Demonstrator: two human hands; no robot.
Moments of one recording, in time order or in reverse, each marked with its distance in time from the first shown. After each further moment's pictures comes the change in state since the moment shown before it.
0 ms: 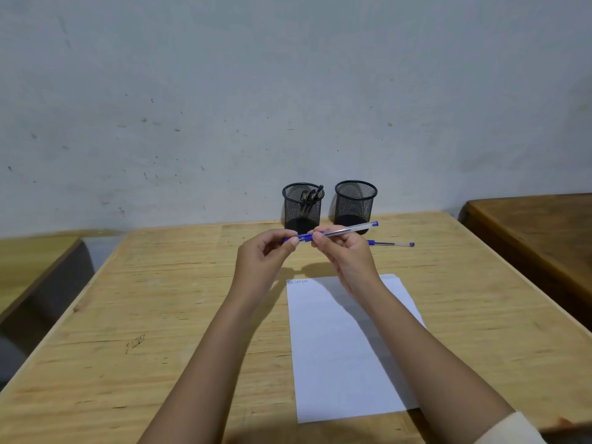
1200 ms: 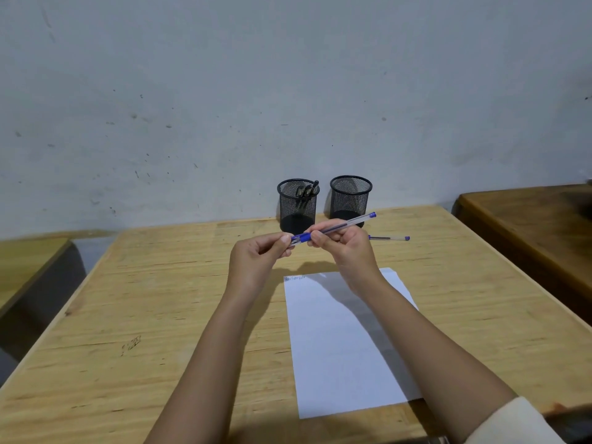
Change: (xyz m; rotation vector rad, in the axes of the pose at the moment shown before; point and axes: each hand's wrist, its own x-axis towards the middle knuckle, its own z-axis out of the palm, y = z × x) left_hand -0.004 0.002 0.000 -0.030 0.035 -0.101; right_hand -0.004 -0.008 0.000 -0.213 -0.076 -0.139
